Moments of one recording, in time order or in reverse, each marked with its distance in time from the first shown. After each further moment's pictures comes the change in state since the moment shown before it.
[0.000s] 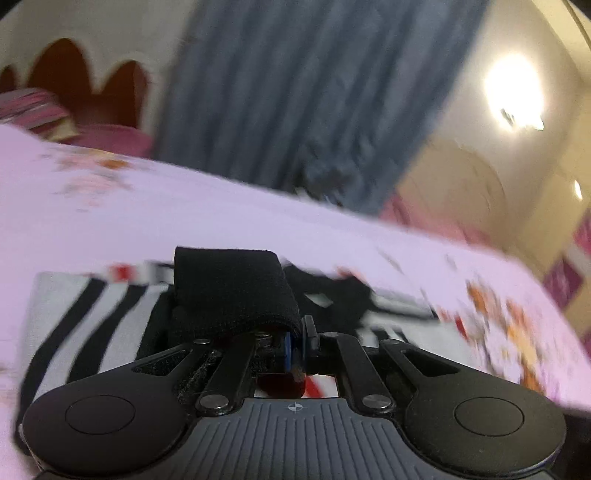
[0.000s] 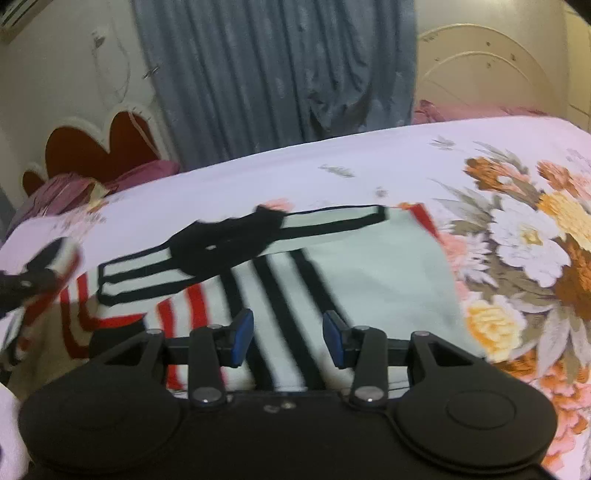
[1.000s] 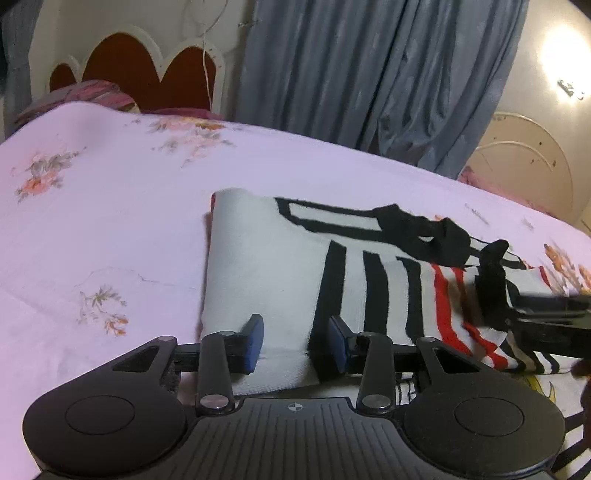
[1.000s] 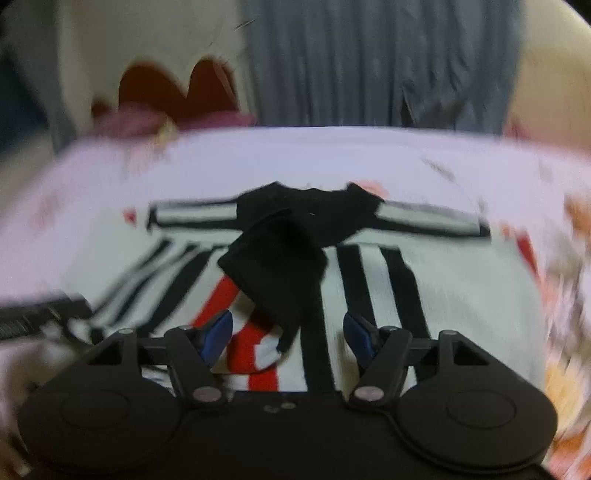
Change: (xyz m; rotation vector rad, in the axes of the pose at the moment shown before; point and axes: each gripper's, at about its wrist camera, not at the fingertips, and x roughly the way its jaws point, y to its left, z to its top) left arm -0.079 0.057 -0.071 -0.013 0.019 0.252; right arm 0.050 0.083 -0.008 -0.444 0.068 0.082
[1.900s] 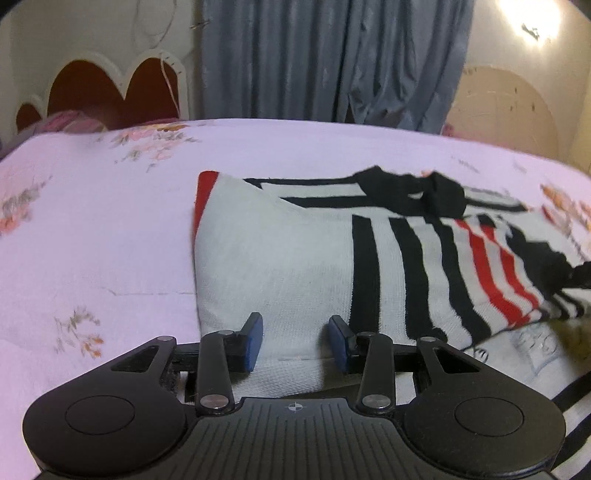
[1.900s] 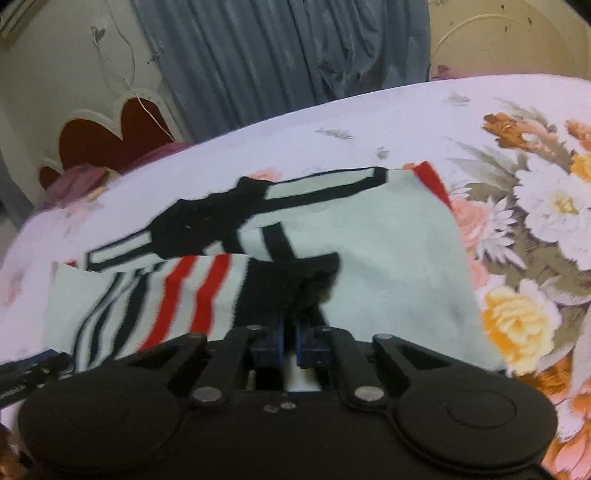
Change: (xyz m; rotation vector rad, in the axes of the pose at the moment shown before) left arm 0.033 -0.021 -0.005 0.195 0.049 0.006; right arm -0.006 -0.102 -0.044 0.419 0.024 0.031
